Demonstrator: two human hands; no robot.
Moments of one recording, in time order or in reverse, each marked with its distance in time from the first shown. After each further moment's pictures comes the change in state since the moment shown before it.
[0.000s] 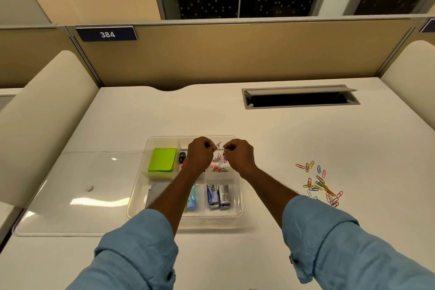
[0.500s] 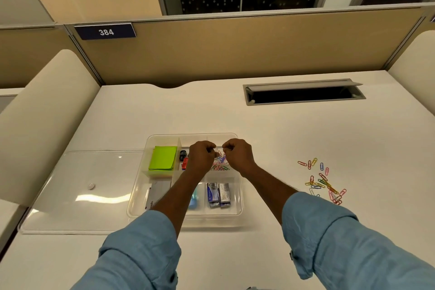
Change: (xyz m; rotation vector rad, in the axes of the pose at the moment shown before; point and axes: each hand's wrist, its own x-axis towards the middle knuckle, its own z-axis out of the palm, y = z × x) left_hand -0.009 -0.004 0.007 0.103 -0.019 0.031; right_hand 0.009 0.012 0.006 -0.087 -0.064 -0.074
